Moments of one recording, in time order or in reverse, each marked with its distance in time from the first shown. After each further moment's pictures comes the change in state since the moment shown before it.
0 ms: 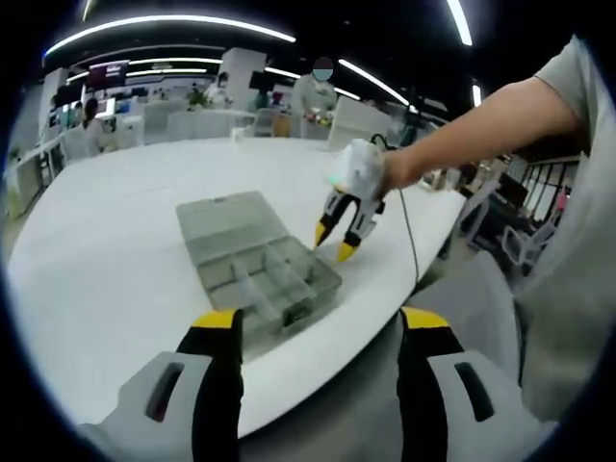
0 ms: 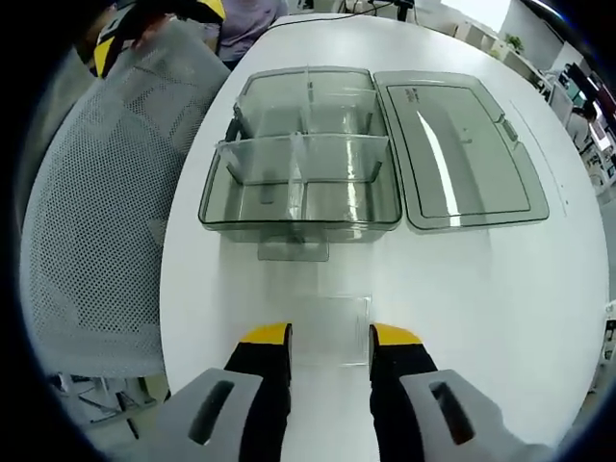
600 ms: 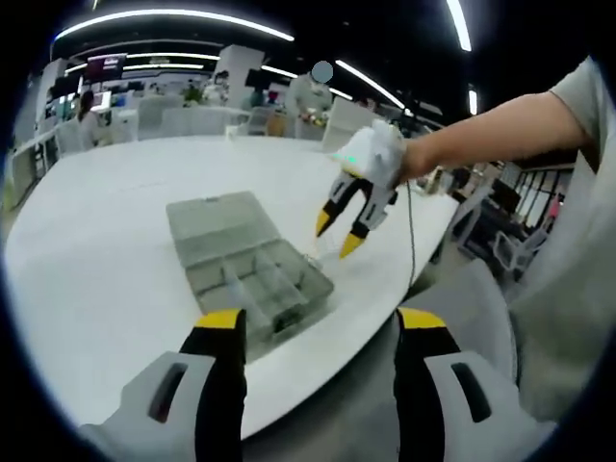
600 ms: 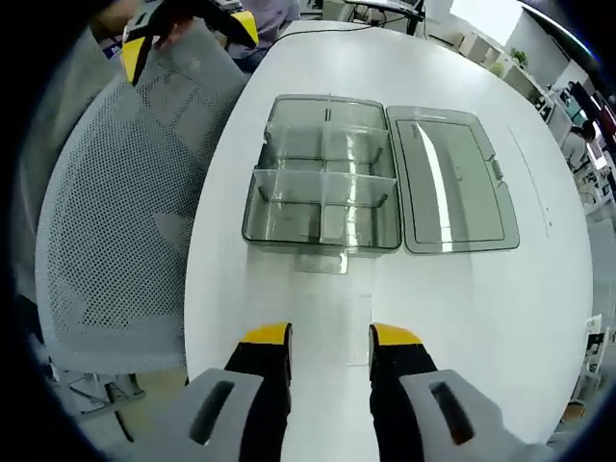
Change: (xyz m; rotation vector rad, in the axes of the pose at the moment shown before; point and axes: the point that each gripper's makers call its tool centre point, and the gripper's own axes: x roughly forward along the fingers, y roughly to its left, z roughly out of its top) left arm 0.012 -0.001 0.006 -0.034 -0.003 -0.047; right arm -0.037 0.012 0.016 -0.061 -0.007 -0.051
